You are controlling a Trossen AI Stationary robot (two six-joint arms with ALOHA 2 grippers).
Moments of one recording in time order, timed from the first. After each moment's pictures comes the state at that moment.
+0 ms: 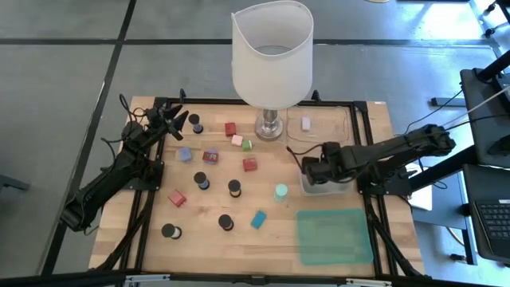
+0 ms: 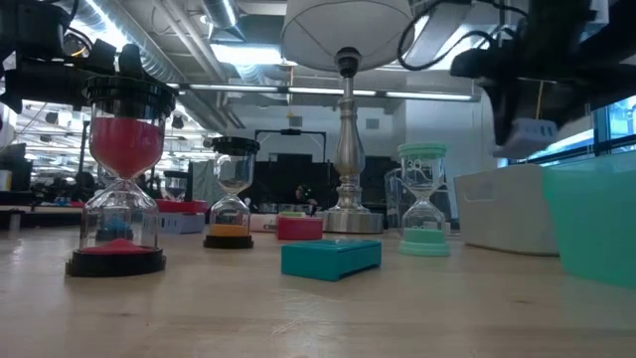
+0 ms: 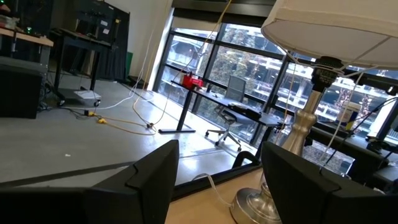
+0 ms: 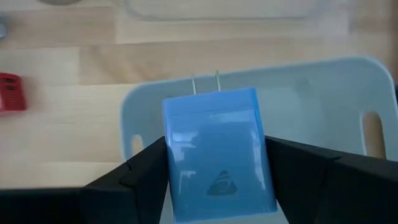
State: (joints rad) left arm 1.02 0.24 0.03 0.35 0.20 -0.37; right arm 0.25 1.36 1.02 -1.20 0.36 1.84
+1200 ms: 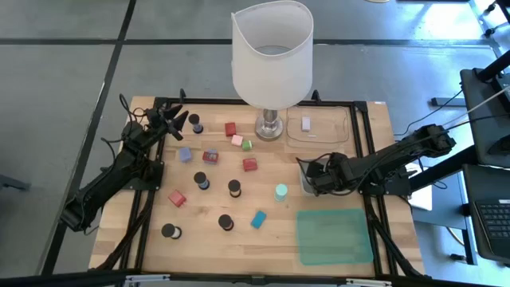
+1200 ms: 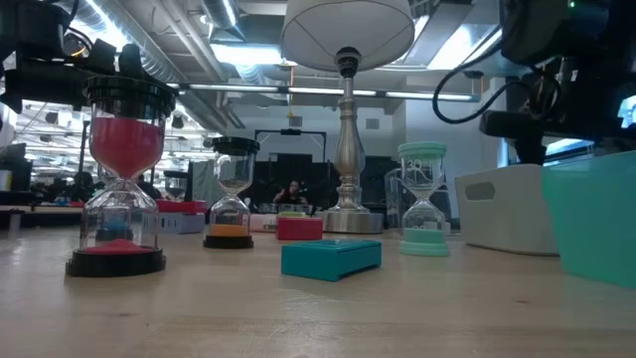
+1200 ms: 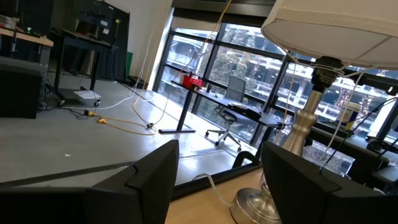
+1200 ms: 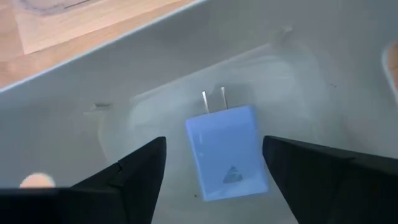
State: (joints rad) left arm 1.02 0.24 0.03 0.35 0.20 -0.37; right arm 0.32 1.36 0.74 -0.99 0.35 2.16
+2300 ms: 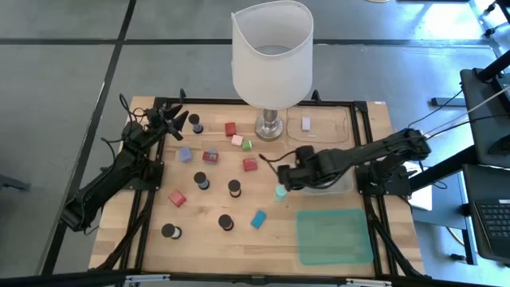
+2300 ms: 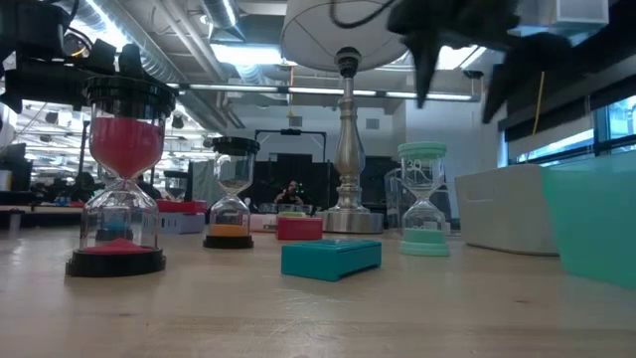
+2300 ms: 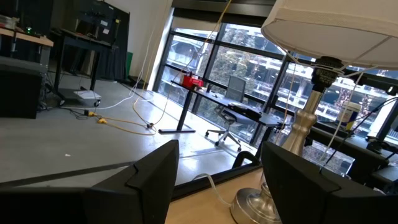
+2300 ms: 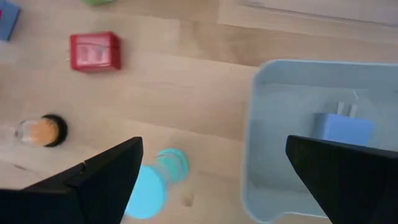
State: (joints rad) left arm 1.02 0.24 0.03 0.35 0.20 -0.37; right arm 0.27 1.64 1.39 -1.19 0.37 1.64
